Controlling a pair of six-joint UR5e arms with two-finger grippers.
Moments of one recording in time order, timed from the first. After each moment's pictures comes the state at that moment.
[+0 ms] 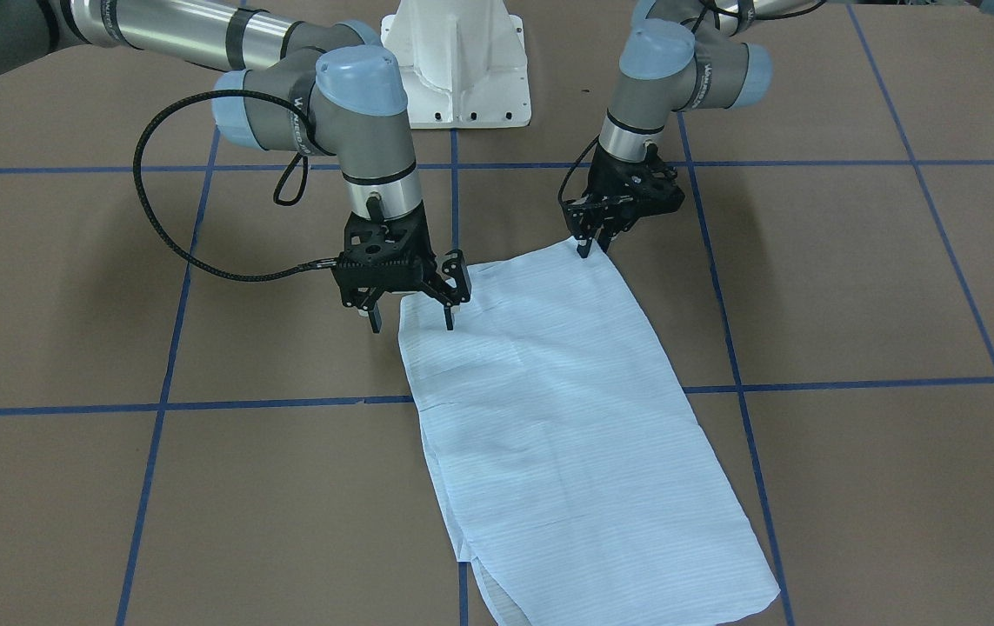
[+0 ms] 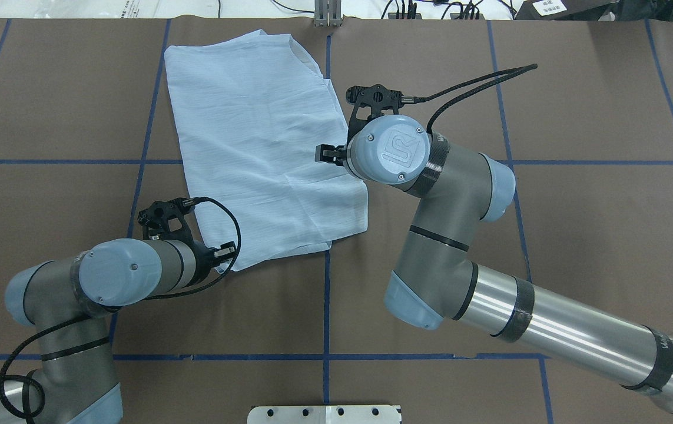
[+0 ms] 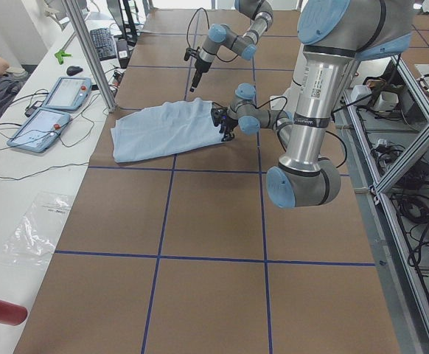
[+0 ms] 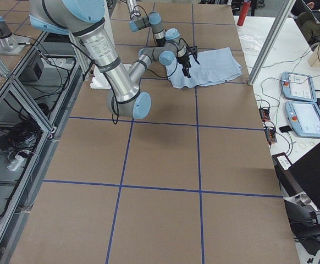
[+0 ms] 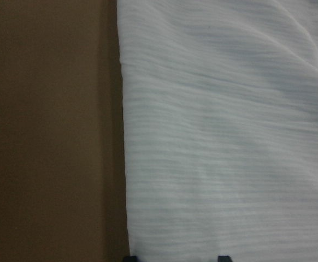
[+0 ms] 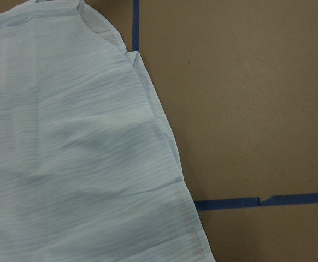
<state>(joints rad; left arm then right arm) -0.38 -1.86 -1.83 -1.97 -1.56 -1.63 0.53 -0.84 1.58 -1.36 1.54 1.31</state>
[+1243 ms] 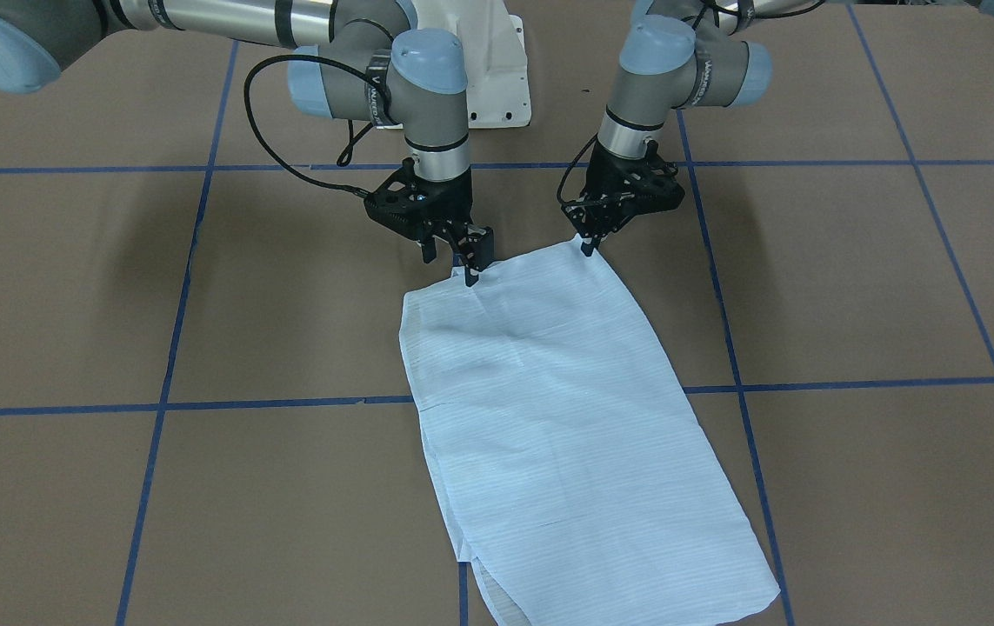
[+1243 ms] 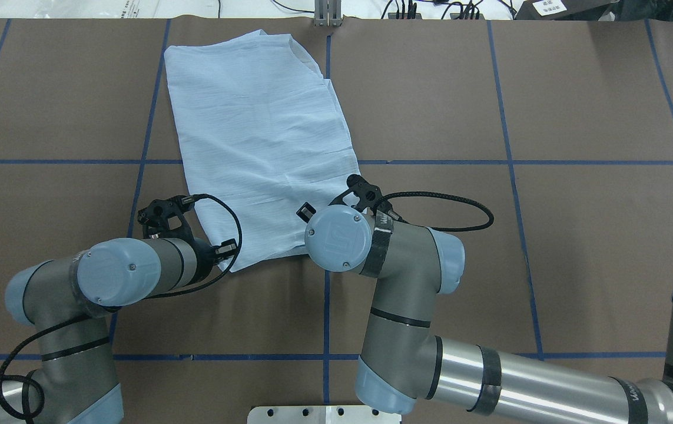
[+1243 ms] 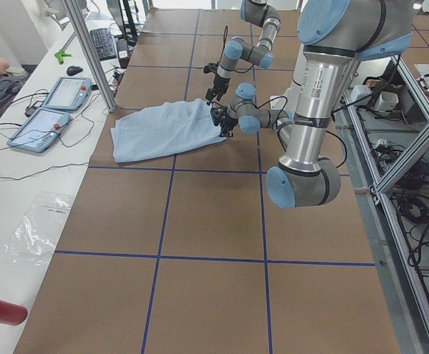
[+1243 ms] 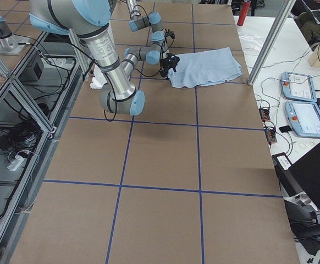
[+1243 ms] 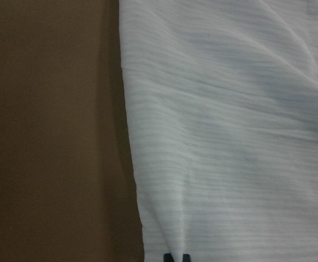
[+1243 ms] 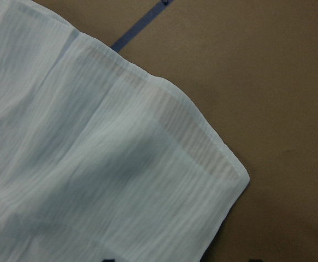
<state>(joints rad) -0.38 -1.86 -1.84 -1.98 -1.55 -1.65 0.34 -0.82 1.56 -1.47 1.50 2.09</state>
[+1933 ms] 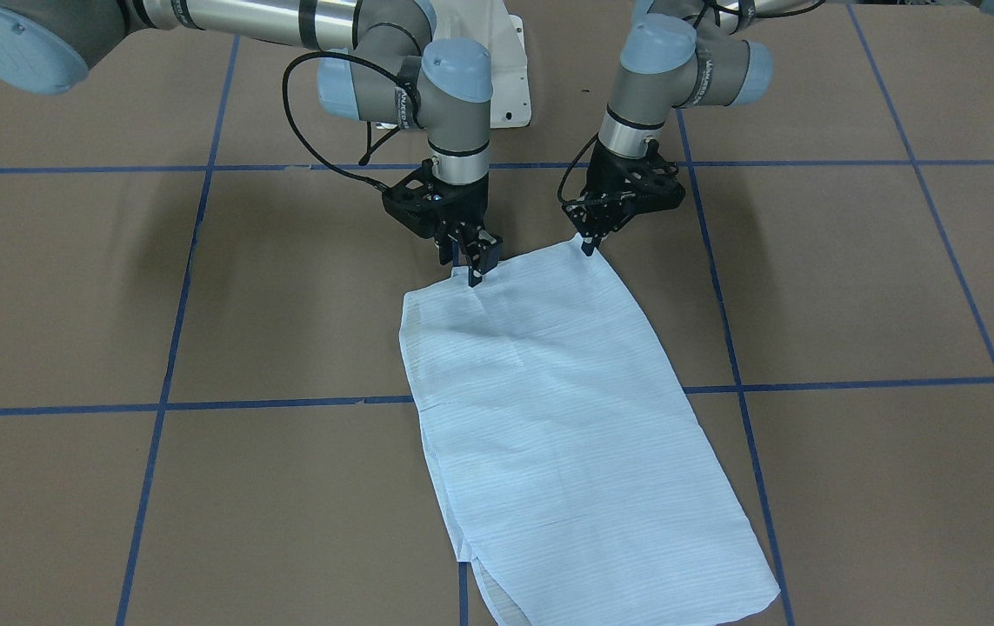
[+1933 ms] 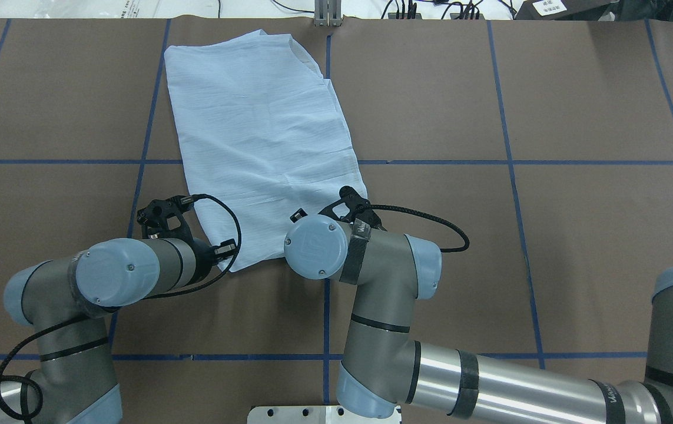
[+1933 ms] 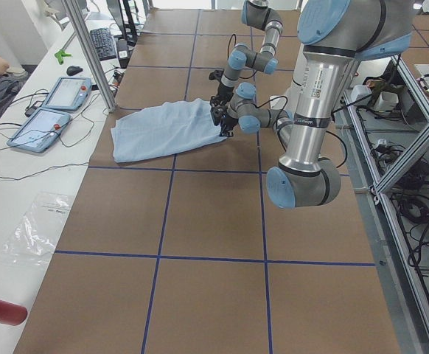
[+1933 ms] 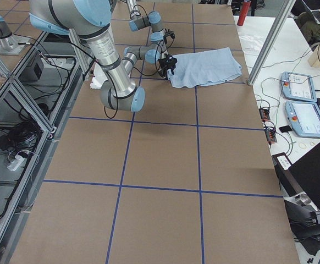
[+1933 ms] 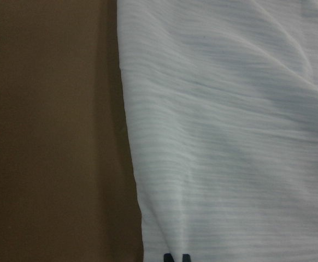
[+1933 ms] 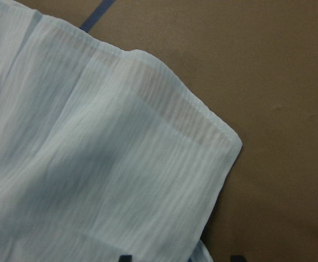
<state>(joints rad) -0.38 -1.86 -1.85 -1.98 -1.55 -1.65 0.33 -0.76 1.48 -1.49 1.49 2.20</state>
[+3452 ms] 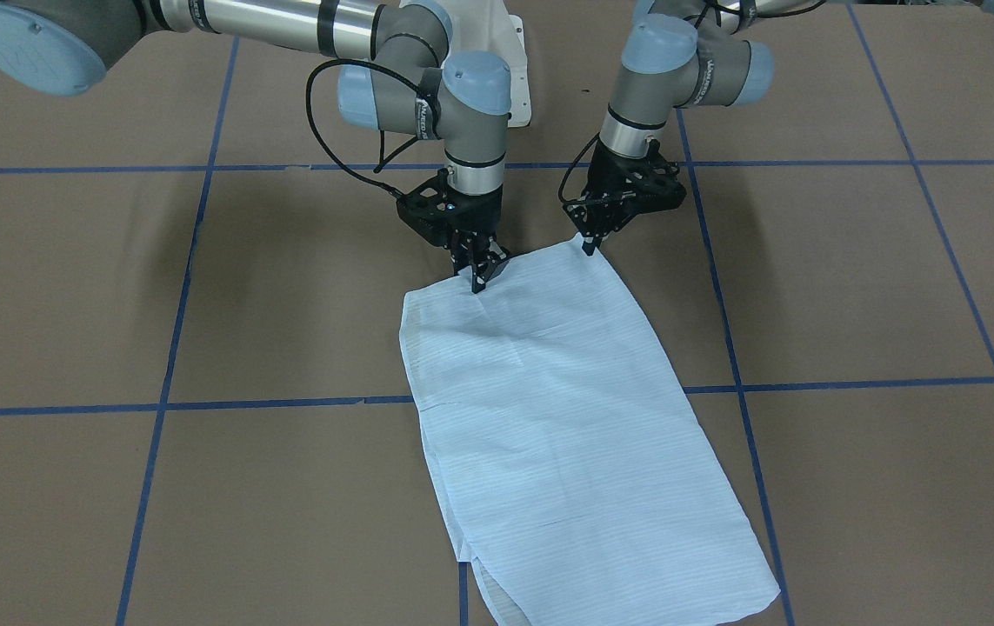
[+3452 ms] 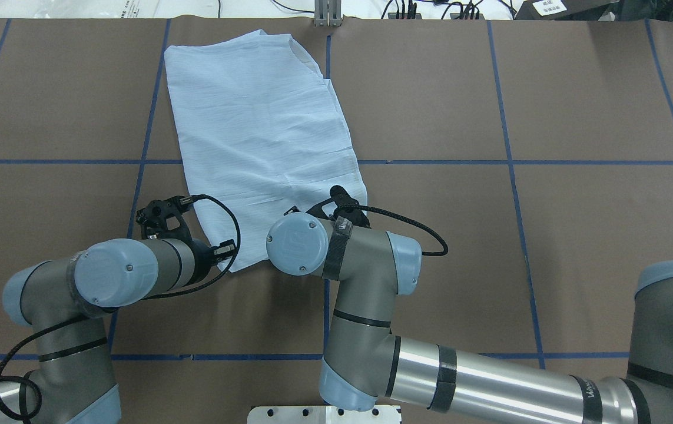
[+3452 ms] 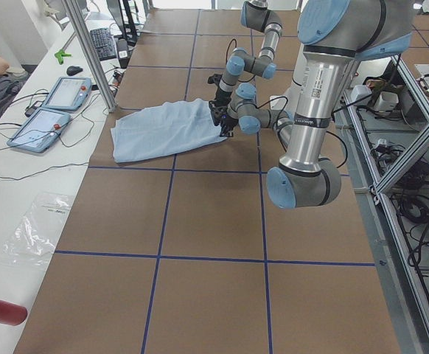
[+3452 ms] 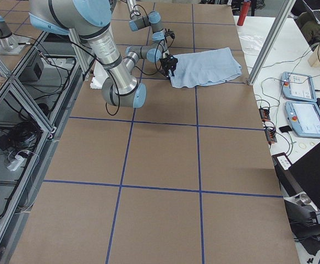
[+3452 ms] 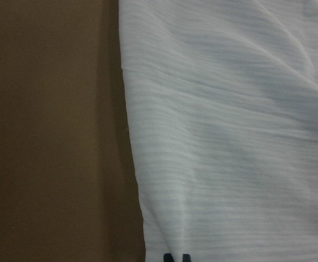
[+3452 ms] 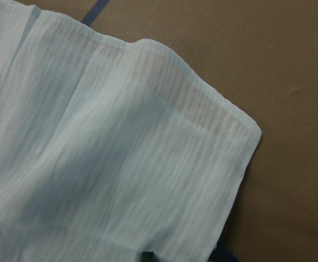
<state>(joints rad) -0.38 -1.86 -1.85 -1.99 -1.55 -1.65 0.33 -0.71 1.40 -1.48 1.48 2.26</state>
